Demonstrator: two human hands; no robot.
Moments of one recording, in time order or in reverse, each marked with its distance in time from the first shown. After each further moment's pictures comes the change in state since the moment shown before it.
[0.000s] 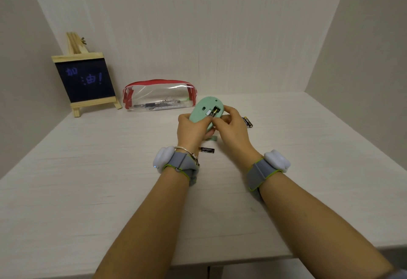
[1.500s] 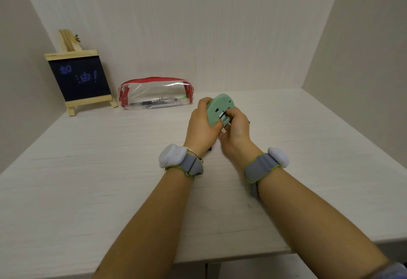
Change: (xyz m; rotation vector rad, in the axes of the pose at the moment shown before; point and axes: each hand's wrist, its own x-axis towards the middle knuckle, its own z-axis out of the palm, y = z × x) left_hand -0.015 0.003 0.011 0.620 -0.192 0.469; right_hand -0.001 -0.011 0.000 0.716 0.101 0.343
